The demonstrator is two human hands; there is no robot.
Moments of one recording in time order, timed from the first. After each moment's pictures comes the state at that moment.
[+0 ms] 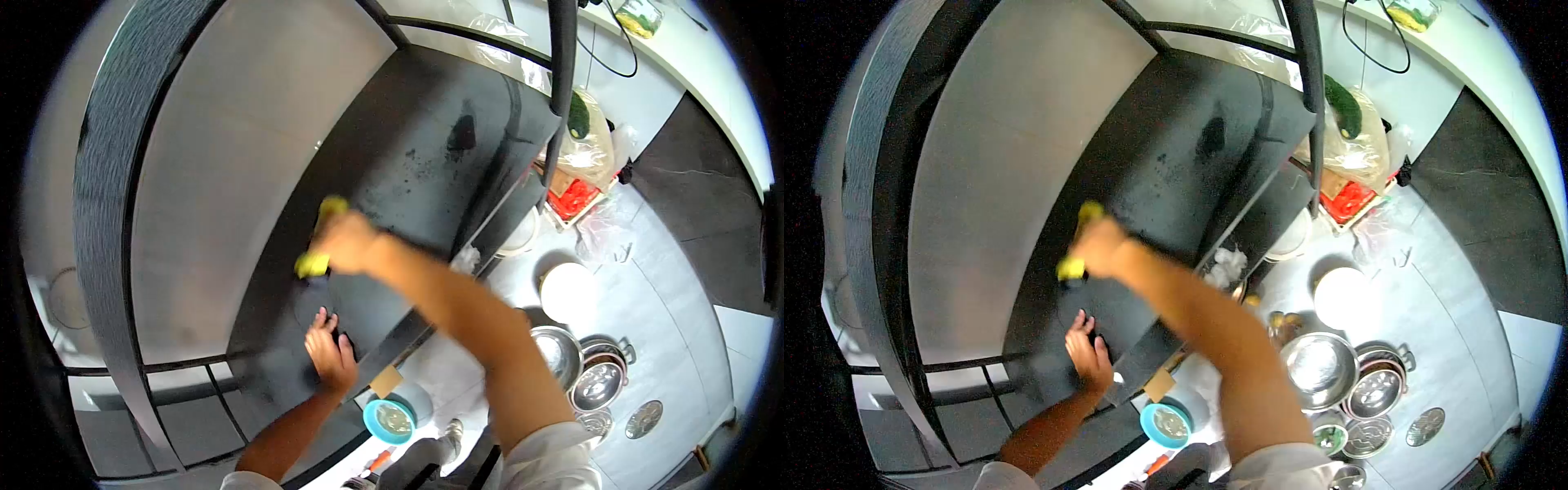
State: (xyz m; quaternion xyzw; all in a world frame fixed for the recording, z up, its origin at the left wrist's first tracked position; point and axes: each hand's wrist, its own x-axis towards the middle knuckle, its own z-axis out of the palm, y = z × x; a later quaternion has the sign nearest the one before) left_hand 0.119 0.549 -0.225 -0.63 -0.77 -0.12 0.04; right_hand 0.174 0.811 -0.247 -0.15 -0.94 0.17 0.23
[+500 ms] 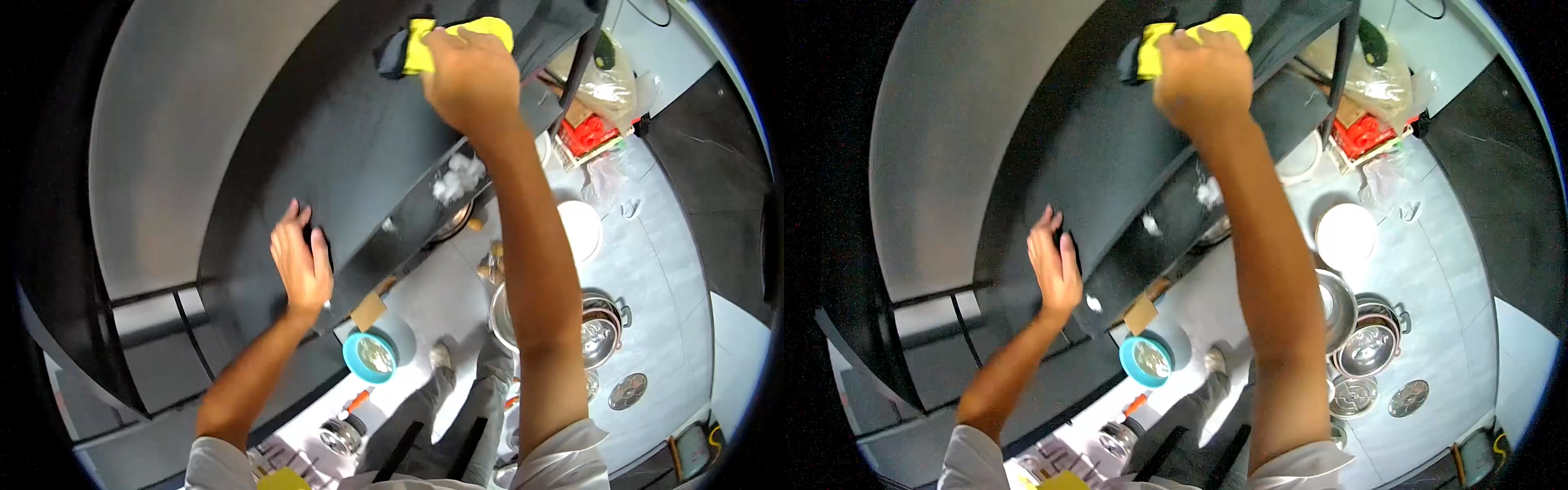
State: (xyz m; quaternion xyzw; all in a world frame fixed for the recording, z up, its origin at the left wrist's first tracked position) left_hand 0.118 0.548 -0.230 -0.64 -0.76 -0.13 0.07; right_hand 0.323 0.826 -0.269 -0.43 -0.76 -0.05 0.48
